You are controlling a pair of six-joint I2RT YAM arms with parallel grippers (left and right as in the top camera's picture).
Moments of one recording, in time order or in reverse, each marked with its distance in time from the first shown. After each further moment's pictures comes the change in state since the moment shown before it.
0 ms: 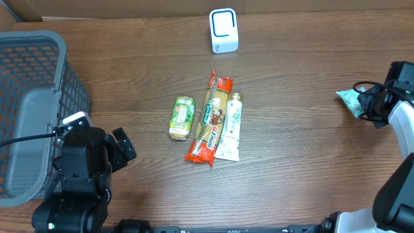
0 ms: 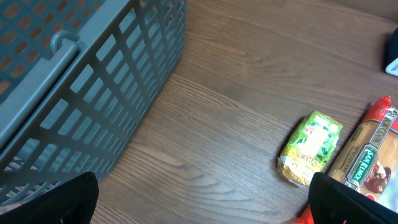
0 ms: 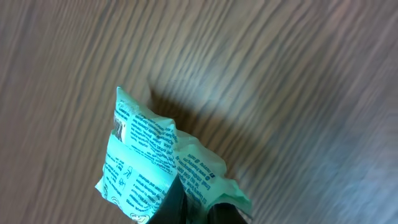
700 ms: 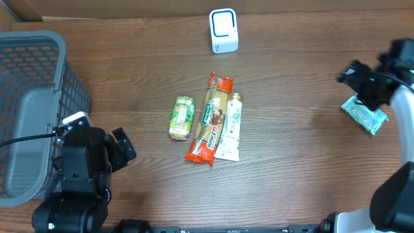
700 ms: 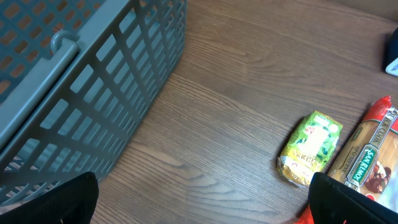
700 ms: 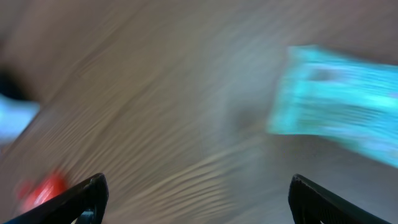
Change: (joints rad) left arm 0.000 0.000 0.000 0.000 0.000 0.000; right arm 0.124 0.000 0.240 -0.226 -0.339 -0.325
